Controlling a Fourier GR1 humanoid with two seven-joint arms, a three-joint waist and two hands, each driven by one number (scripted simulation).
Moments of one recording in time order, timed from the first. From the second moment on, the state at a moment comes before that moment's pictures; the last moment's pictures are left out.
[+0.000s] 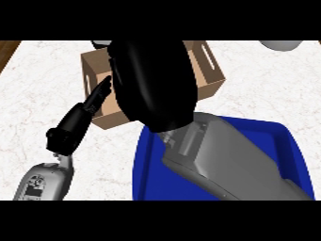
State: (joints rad) left arm -0.22 0.09 -0.08 -1.58 -0.13 -0.18 0.09; right arm -0.99 0.00 0.46 -1.56 0.96 0.01 0.73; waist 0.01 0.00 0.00
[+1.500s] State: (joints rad) left arm -0.22 0.08 -0.08 -1.59 -0.15 -0.19 0.09; right arm -0.99 0.00 0.23 -0.97 0.31 -0.55 0.13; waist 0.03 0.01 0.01
